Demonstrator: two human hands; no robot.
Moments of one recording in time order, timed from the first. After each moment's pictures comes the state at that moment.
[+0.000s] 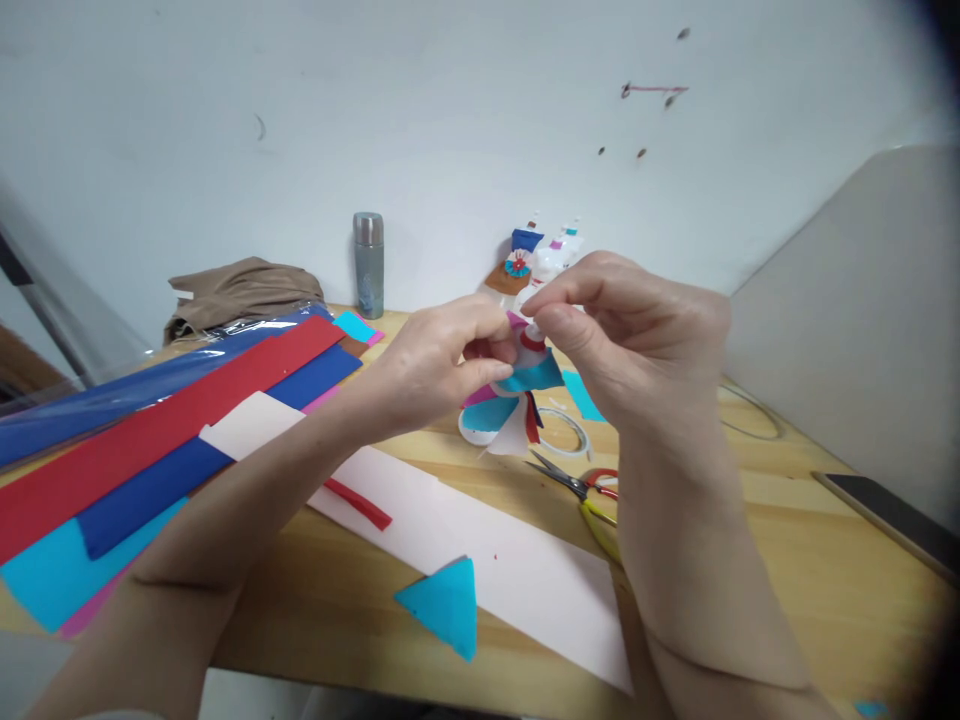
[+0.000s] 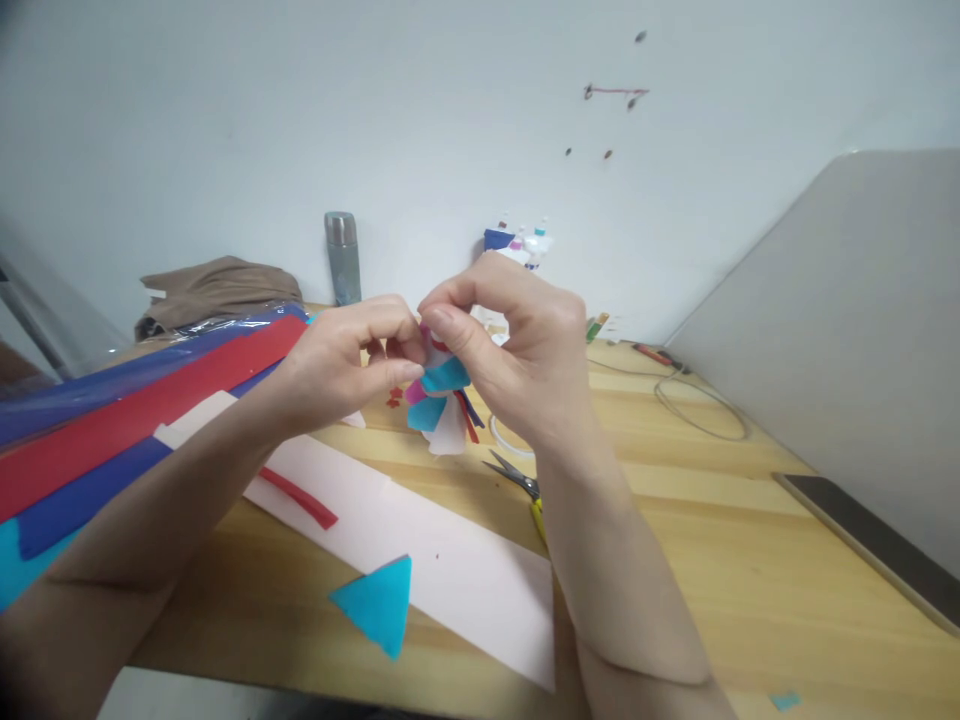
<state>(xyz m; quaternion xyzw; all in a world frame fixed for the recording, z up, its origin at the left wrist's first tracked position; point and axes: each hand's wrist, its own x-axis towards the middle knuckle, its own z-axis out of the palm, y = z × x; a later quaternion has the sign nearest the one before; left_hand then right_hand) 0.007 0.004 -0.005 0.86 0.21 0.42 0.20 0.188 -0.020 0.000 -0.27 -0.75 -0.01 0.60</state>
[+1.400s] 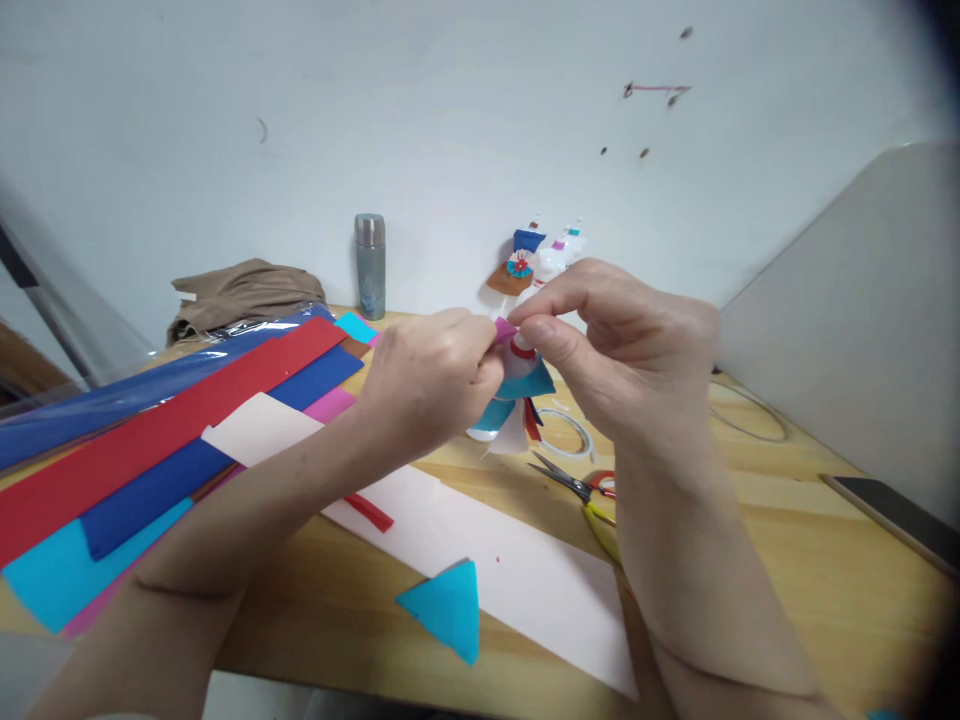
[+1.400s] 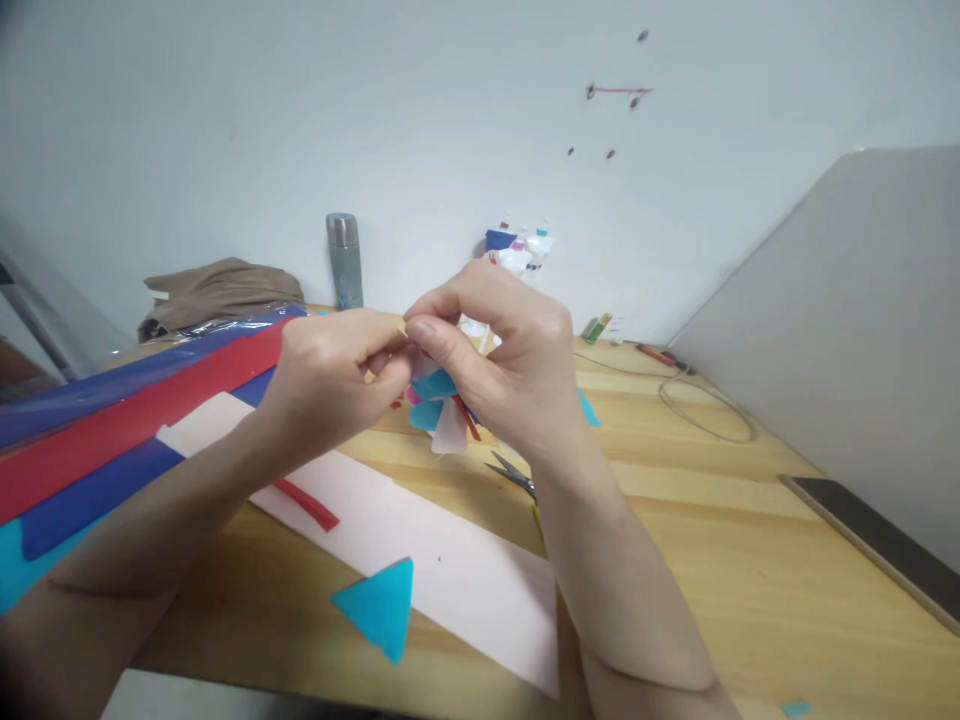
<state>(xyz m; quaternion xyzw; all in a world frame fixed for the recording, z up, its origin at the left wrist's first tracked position) 0.012 -0.007 -0.021 0.81 0.30 0.48 -0.18 0.183 -0.025 -0.002 -0.28 -0.76 -0.01 0.58</state>
